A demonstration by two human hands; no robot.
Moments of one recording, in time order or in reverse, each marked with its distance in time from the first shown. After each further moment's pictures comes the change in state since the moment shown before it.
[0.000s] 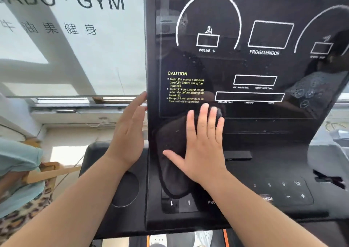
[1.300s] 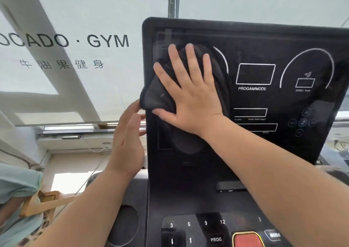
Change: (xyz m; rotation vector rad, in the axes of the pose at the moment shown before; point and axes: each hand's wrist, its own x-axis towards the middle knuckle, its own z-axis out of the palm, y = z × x) left_hand 0.033 0.056 0.007 -0.154 0.118 0.108; right_hand 0.167 0.022 -0.094 -0.145 0.366 -0.330
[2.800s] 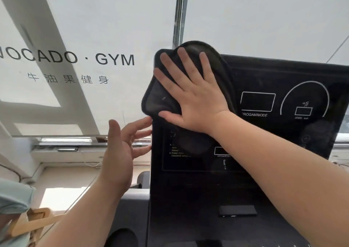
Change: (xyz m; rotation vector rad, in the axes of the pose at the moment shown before) left_hand 0.019 0.017 -0.022 -0.228 -0.023 -0.210; right_hand 0.050 0.026 -0.015 -0.108 0.015 -0.191
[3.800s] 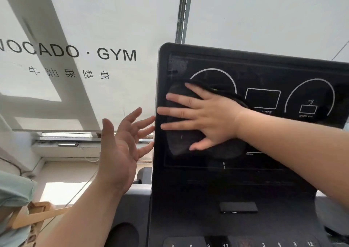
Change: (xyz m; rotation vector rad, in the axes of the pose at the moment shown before) left_hand -0.002 -0.007 -0.009 -0.163 -0.087 -0.047; right_hand -0.029 0.028 0.014 -0.027 -0.069 -0.649
